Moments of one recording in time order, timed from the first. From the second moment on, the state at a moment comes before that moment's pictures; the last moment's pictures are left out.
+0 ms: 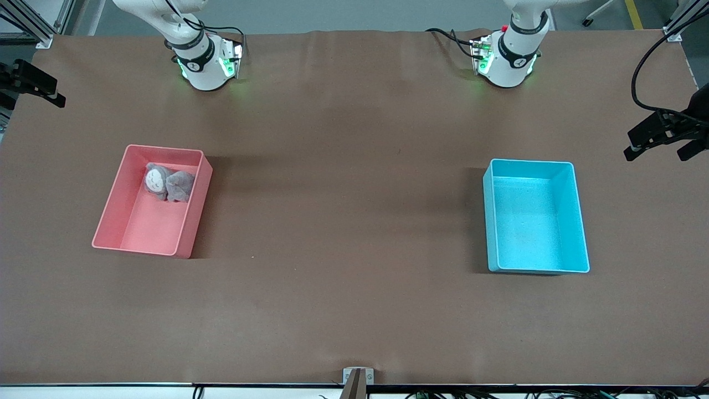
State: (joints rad) left arm 0.11 0.01 -0.14 -1.50 -0.03 1.64 -0.03; right arm 0.00 -0.13 -0.09 -1.57 0.01 1.37 -0.11
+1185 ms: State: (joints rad) left arm 0.11 0.01 -0.14 -1.51 -0.03 1.64 -0.03; right arm -0.02 0.06 -0.10 -1.56 0.01 1.42 -0.09
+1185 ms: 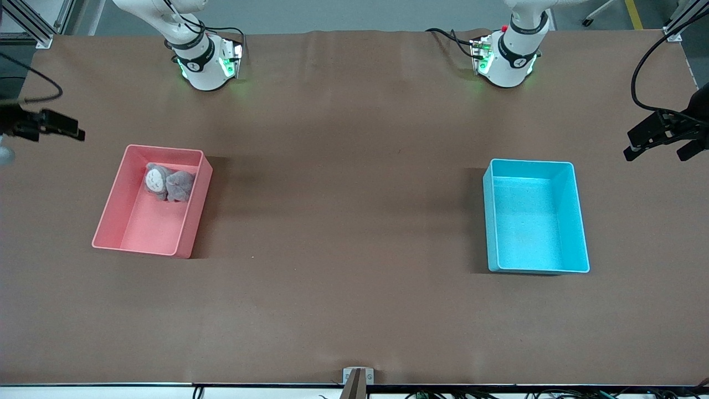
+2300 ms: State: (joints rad) left arm 0.11 0.01 -0.14 -1.51 -0.03 1.64 -0.03; right arm -0.07 0.17 -0.10 -2.10 0.01 2.11 -0.09
